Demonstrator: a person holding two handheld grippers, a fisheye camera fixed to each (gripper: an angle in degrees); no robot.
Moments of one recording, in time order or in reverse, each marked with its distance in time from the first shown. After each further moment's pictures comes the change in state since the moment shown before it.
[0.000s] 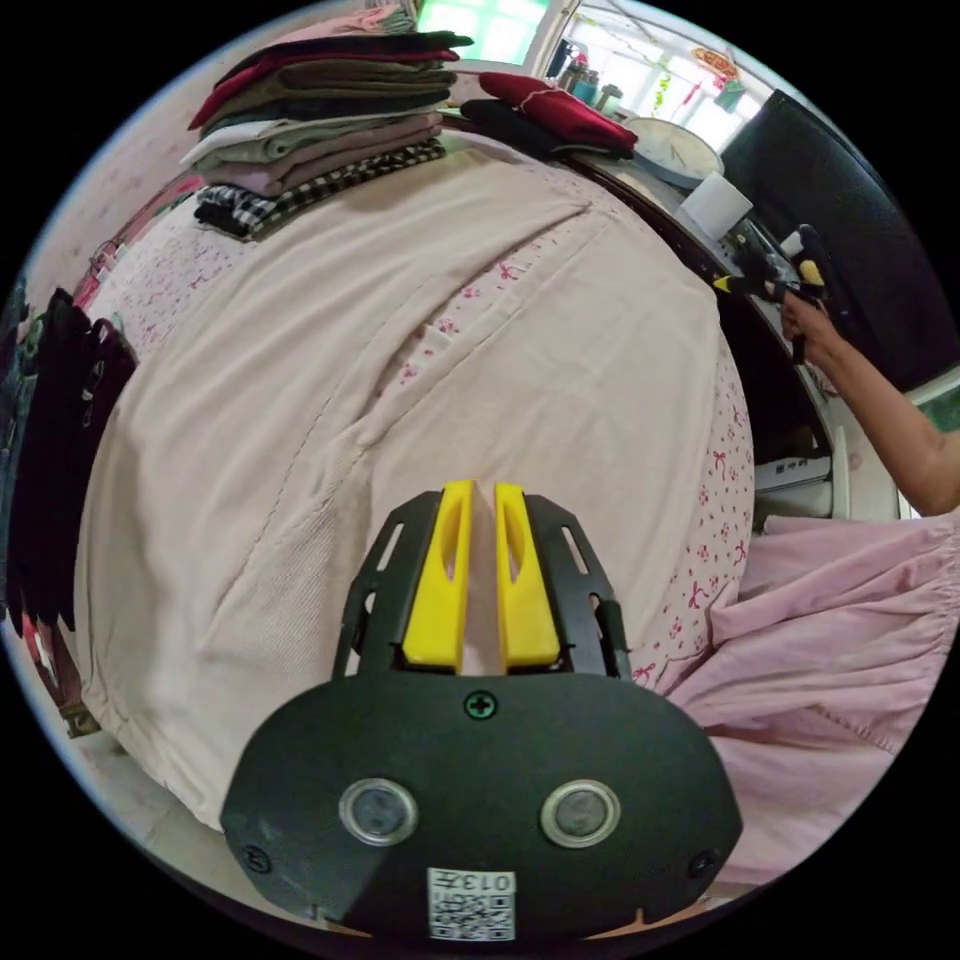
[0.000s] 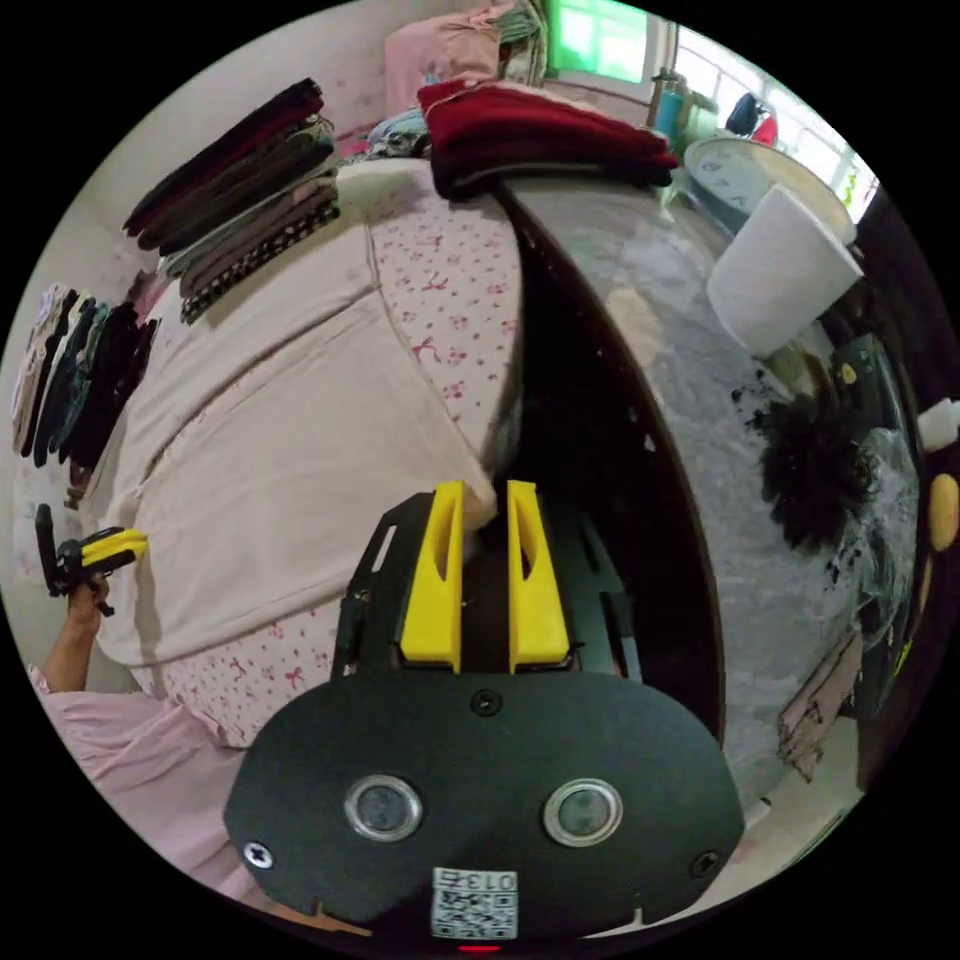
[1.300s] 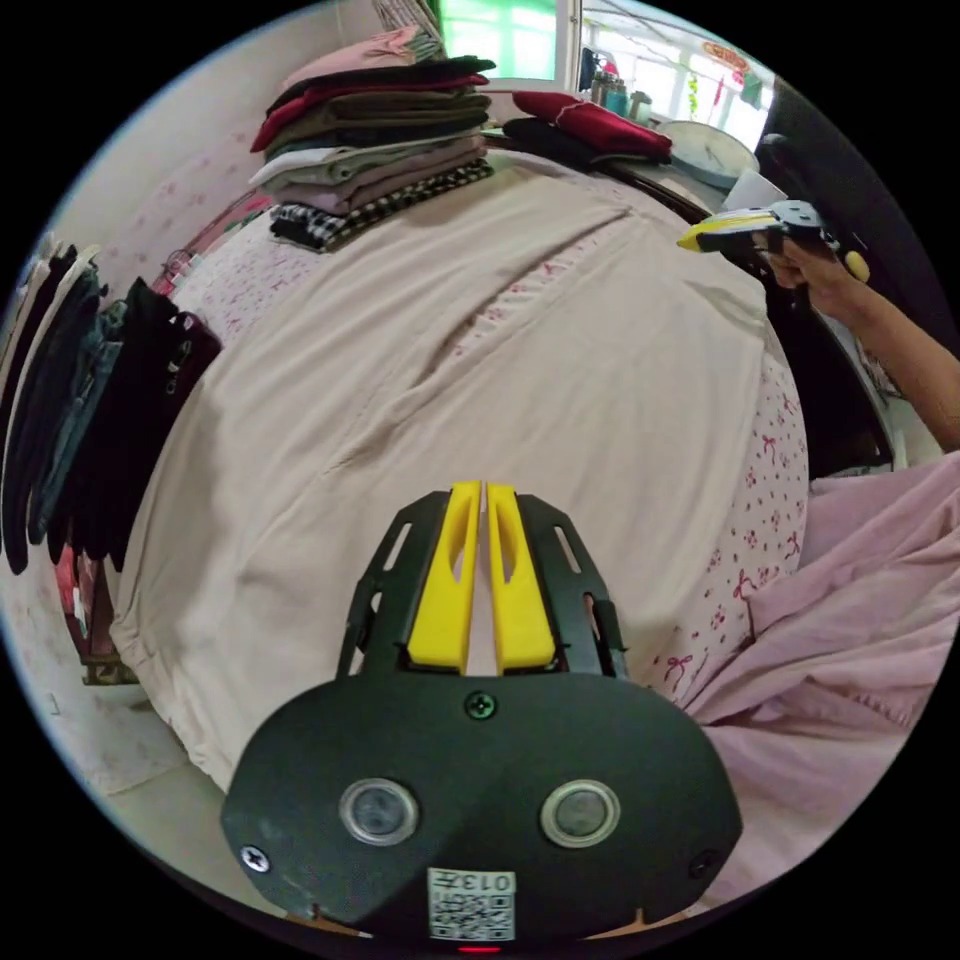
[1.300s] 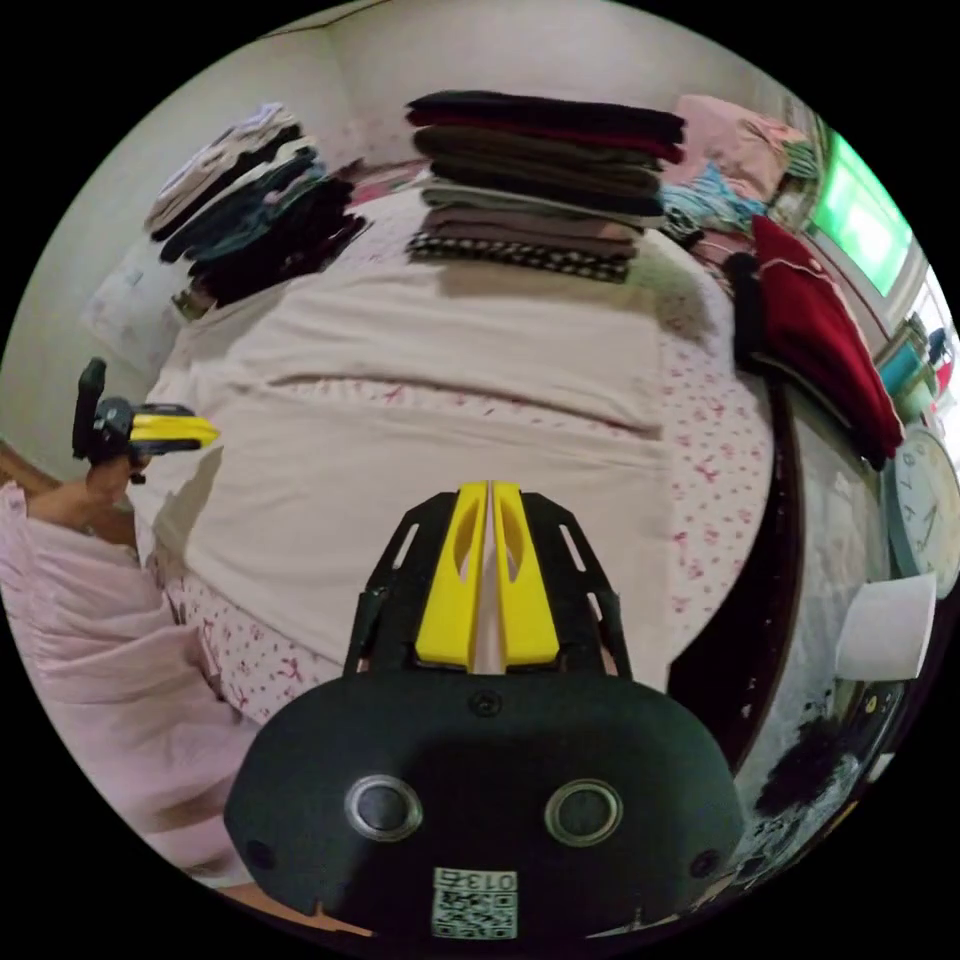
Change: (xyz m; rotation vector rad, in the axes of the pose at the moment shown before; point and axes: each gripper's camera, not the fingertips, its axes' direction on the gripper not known) left arm 0.047 0.010 0.058 0.058 -0.243 -0.060; right arm -0.209 -0.084 0.004 0.096 -0.159 -0.596
